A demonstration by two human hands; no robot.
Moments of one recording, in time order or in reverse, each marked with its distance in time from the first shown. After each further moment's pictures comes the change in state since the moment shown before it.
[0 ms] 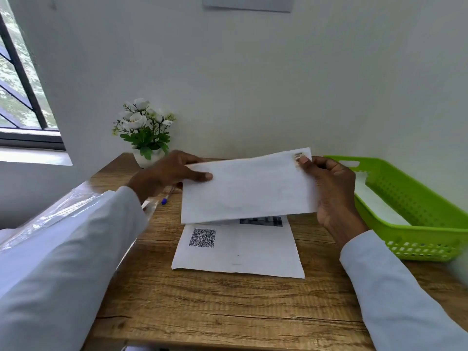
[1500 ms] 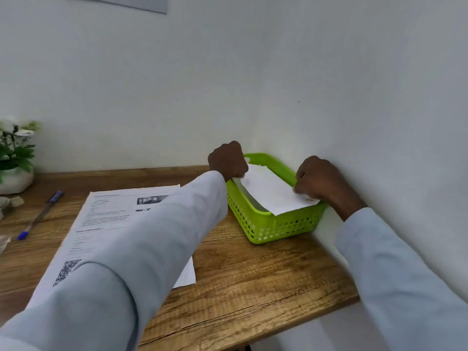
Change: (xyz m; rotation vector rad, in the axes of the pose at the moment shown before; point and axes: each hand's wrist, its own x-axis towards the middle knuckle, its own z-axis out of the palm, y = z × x) left_hand 0.099 0.167 0.266 0.540 0.089 0.196; right_hand 0.062 -0.075 -0.179 -1.501 0.024 -0.069
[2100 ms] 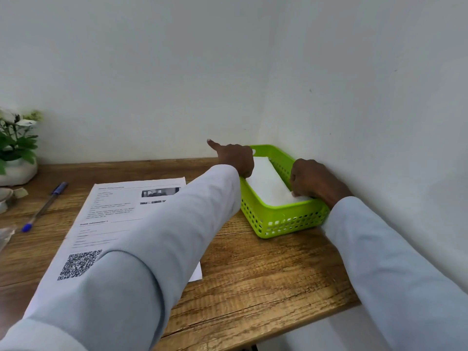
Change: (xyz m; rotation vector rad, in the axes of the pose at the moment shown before) left_hand 0.003 0.000 0.009 0.478 -0.185 0.117; right_hand 0.019 -0.010 0.033 -0.205 -0.165 -0.057
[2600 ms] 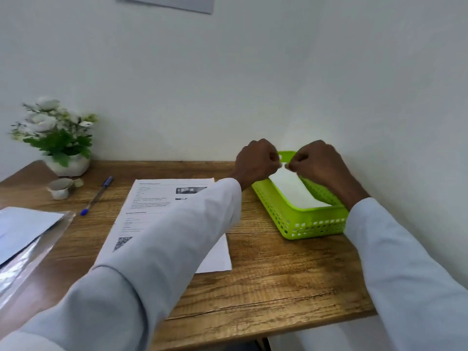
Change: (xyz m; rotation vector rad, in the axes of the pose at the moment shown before) left_hand -0.021 -0.027 0.005 -0.635 0.352 0.089; right_hand -0.014 -0.045 -0.027 0.422 0.257 -0.174
